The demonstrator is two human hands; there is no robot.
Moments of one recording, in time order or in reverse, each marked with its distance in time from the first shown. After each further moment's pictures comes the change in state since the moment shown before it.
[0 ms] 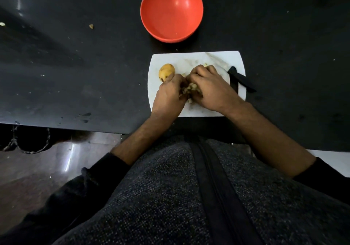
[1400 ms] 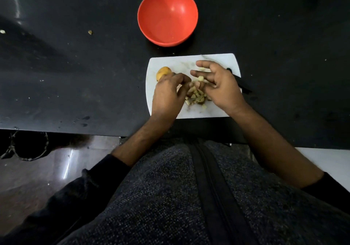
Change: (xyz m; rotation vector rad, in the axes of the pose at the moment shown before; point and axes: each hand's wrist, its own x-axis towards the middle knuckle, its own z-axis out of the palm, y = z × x) left_hand -0.003 0.019 -0.011 -0.094 0.169 0.139; right_hand -0.022 -0.008 -0.019 0.915 0.223 0.331
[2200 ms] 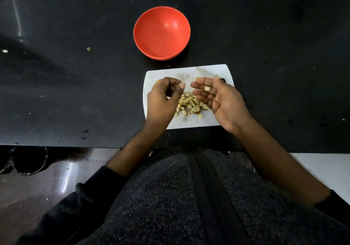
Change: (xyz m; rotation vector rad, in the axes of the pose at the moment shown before) left_hand 0.005 0.013 -0.011 -0.417 0.054 -0.243; right_hand -0.016 -0.013 -0.008 0.663 0.062 0.252
